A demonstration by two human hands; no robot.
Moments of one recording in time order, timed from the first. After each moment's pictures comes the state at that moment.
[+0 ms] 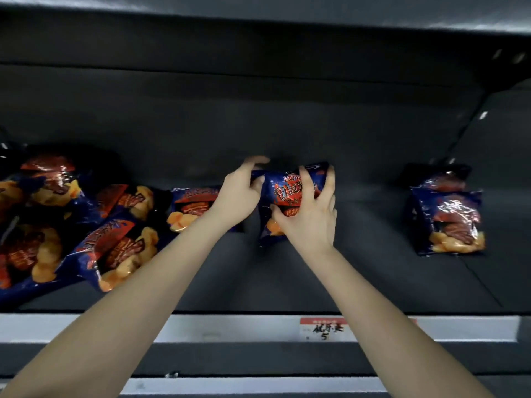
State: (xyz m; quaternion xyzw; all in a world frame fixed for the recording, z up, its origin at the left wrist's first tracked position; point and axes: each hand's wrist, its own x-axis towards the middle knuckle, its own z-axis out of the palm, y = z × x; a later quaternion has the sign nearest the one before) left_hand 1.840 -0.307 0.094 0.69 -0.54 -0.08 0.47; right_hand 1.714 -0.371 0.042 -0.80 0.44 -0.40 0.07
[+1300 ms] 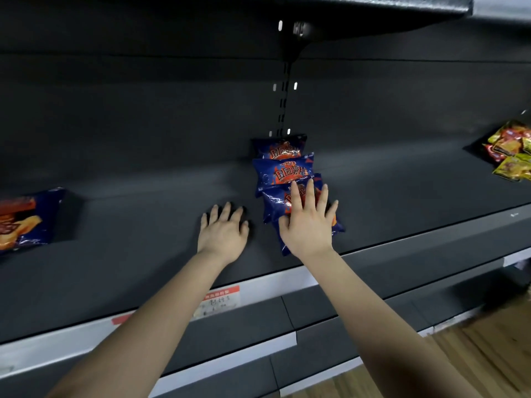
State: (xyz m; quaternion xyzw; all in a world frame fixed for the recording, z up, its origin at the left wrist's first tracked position) left_hand 1.605 -0.423 -0.007 0.79 -0.61 -0.06 0.10; right_hand 1.439 -0.467 0.015 -0.80 0.57 -0.18 -0.04
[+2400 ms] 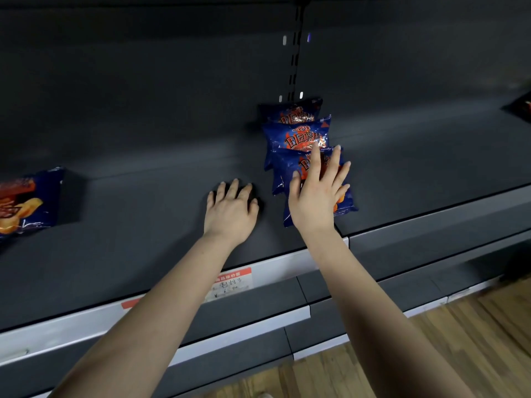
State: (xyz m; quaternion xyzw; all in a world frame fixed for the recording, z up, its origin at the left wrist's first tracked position) left_hand 1.607 -0.420 -0.007 0.78 -0.61 -0.06 0.12; right_hand 1.470 -0.476 -0.001 -0.69 0.60 -0.39 0.07
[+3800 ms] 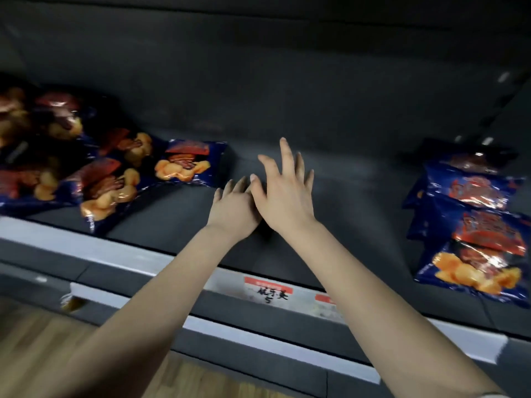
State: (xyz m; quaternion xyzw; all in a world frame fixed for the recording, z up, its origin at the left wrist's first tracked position) left_hand 1.750 -0.304 0.023 0.89 -0.43 -0.06 0.13; right_hand 1.675 -0.380 0.047 -0.93 0.27 -0.22 0.11
